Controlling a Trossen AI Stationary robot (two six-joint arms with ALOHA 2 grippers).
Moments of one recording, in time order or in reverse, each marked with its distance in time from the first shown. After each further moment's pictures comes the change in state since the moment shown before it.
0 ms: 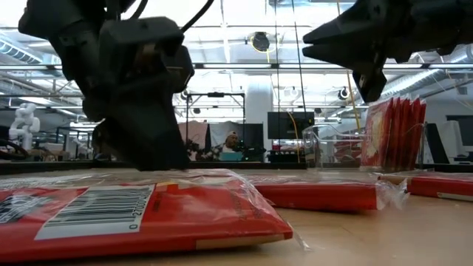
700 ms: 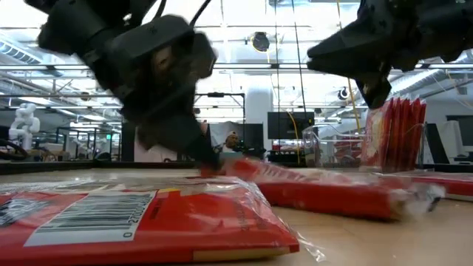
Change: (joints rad) left arm 0.035 0.059 0.003 0.207 -0.028 0.315; right arm 0.007 0.000 0.001 -0.084 -0.003 0.014
